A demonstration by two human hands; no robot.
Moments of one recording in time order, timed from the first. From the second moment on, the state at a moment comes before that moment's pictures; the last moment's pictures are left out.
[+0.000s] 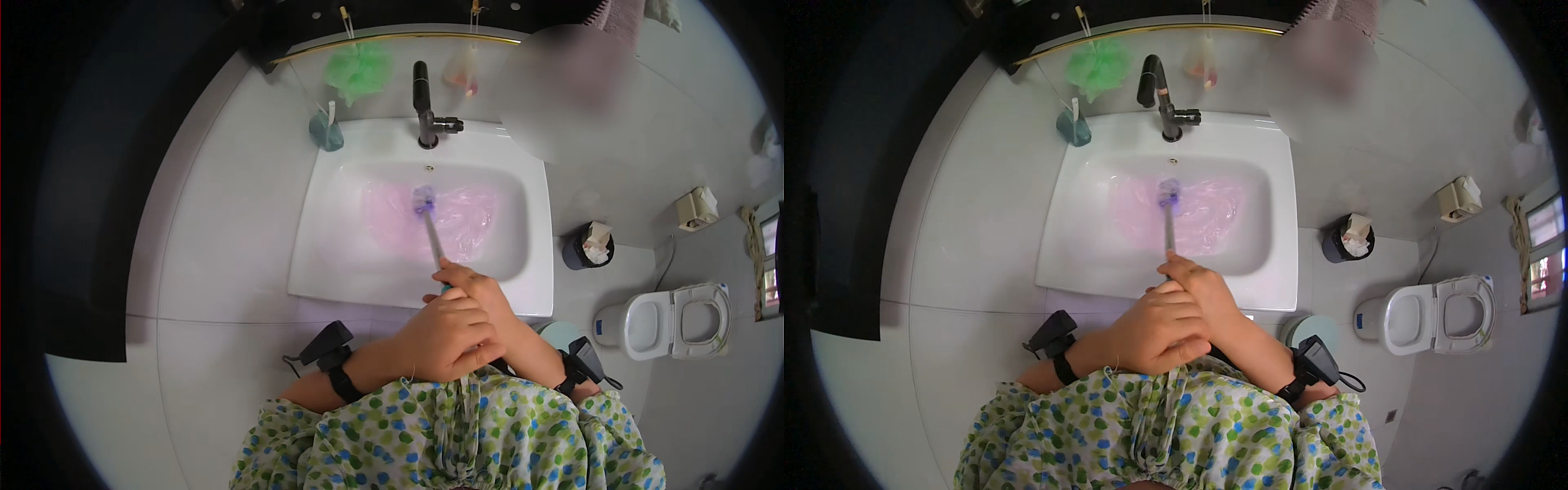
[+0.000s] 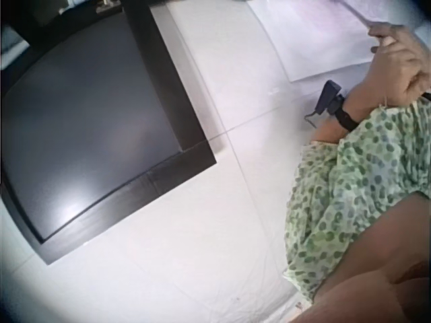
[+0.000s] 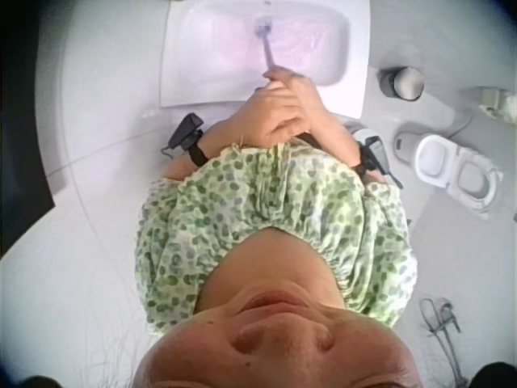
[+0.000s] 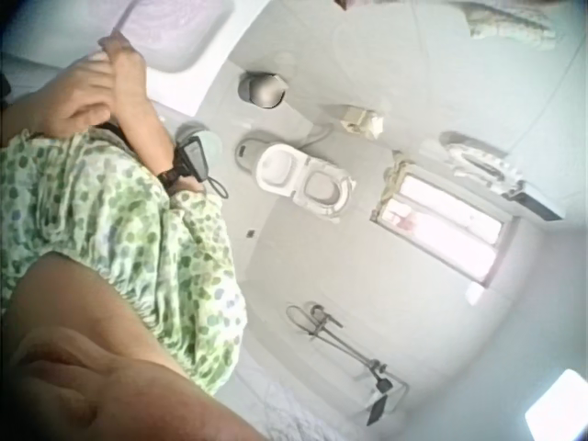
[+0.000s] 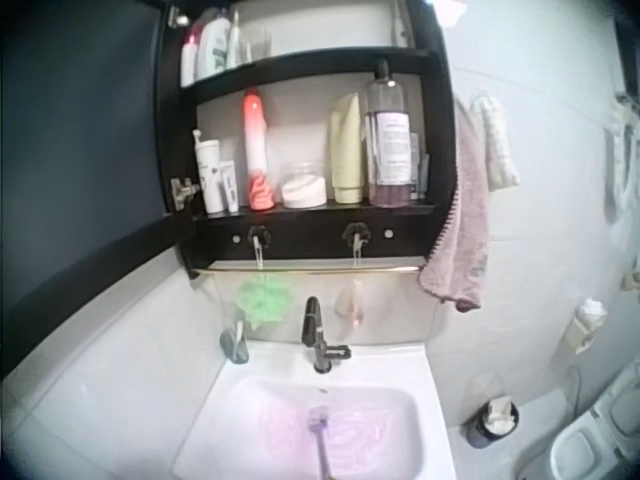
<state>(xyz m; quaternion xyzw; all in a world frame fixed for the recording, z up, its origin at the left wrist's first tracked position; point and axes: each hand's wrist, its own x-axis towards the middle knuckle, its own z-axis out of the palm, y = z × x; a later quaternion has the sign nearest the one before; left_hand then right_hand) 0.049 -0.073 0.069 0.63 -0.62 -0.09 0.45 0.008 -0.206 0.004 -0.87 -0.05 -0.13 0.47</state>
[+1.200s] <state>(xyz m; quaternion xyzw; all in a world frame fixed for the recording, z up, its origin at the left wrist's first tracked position) 0.056 -0.087 0.024 0.64 -0.62 -0.04 0.45 0.035 -0.174 -0.062 -0.80 -0.06 -0.23 0.54</state>
